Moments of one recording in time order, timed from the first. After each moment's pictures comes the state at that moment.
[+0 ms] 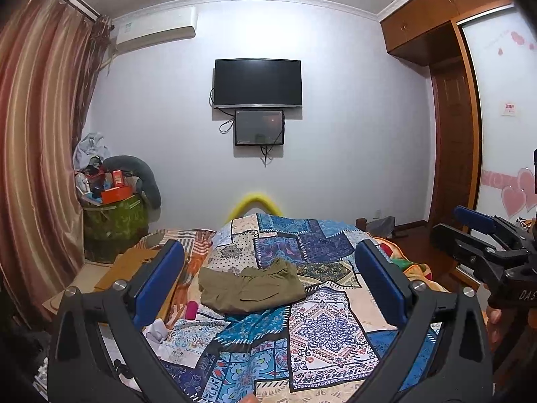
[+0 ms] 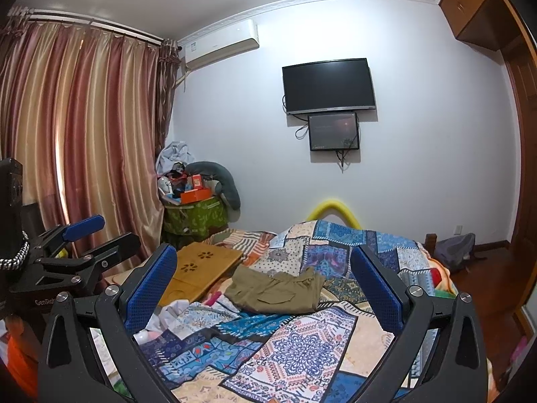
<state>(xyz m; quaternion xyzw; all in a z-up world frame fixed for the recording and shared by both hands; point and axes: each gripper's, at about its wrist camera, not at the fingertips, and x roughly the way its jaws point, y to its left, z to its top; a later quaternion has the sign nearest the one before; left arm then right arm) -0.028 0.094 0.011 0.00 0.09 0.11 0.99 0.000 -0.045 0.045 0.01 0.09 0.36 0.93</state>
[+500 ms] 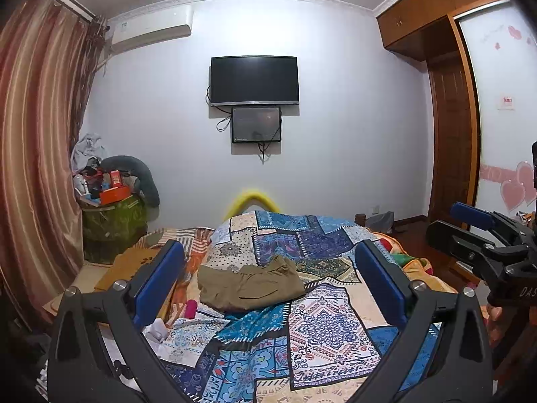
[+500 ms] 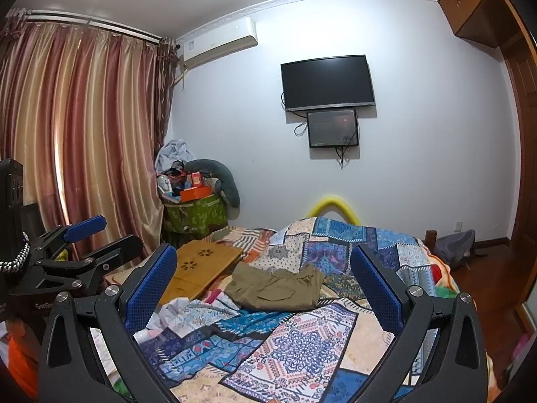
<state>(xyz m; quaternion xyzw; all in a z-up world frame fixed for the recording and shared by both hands) -0.024 0.090 0.009 0.01 0.10 0.10 0.99 0.002 -0.044 0.042 0.01 0.09 0.36 0.93</state>
